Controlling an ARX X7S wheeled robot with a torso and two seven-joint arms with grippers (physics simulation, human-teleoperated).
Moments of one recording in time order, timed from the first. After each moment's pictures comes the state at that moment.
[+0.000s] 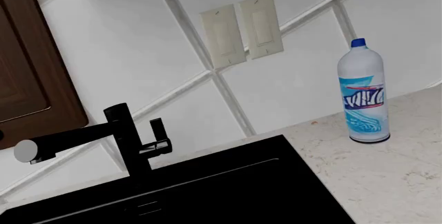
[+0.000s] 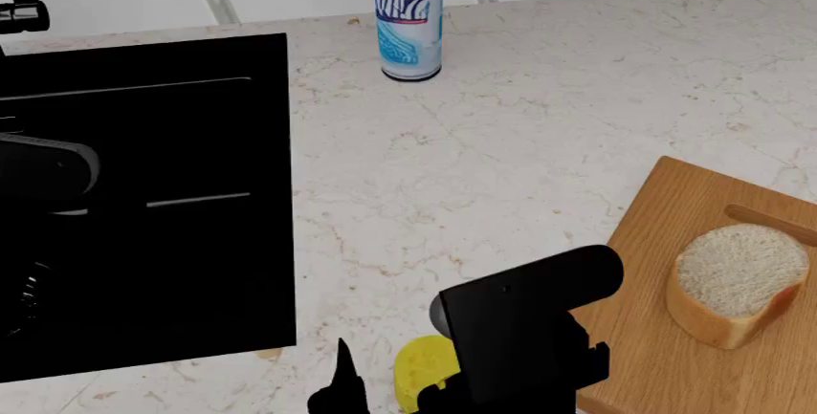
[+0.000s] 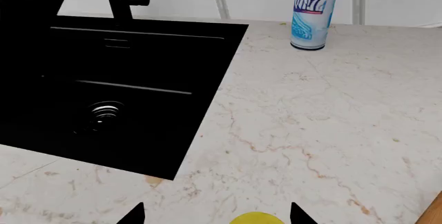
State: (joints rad) left arm -0.64 -0.27 0.18 0.53 -0.11 -1.07 -0.22; right arm 0.55 0.33 -0.07 -0.68 1.20 1.36 0.55
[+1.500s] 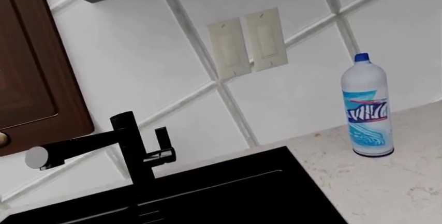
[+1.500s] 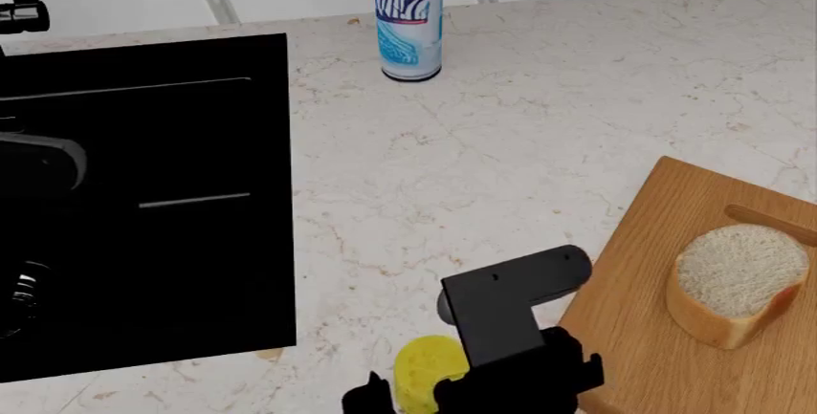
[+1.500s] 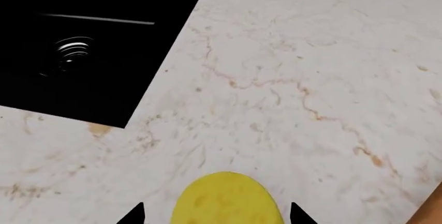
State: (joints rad) left arm -0.63 -0.28 0.17 0.55 -0.13 -1.04 -0.25; right arm 0.63 0.38 -0.24 -0.37 1.11 1.33 0.47
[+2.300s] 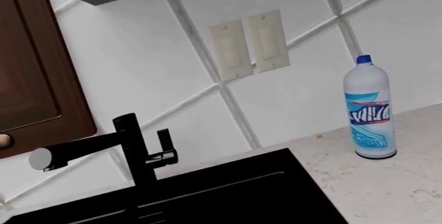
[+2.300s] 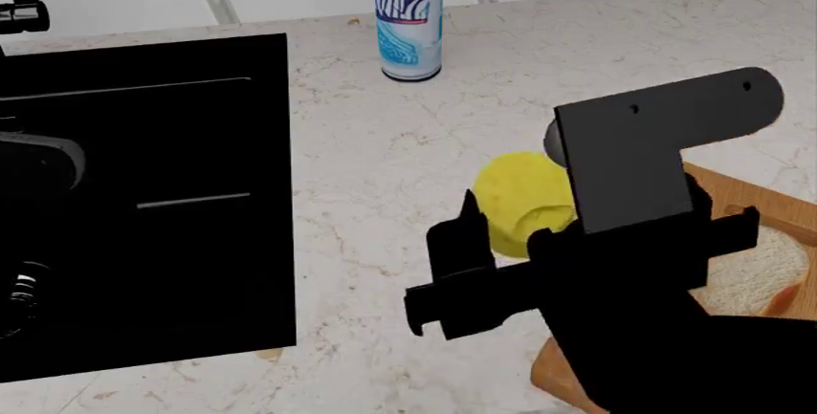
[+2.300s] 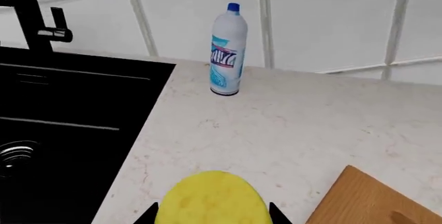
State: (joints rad) left arm -0.63 -0.29 0.18 0.55 -0.14 -1.03 -0.26; right arm 0.94 0.49 -0.05 -0.46 1.63 1.44 0.98
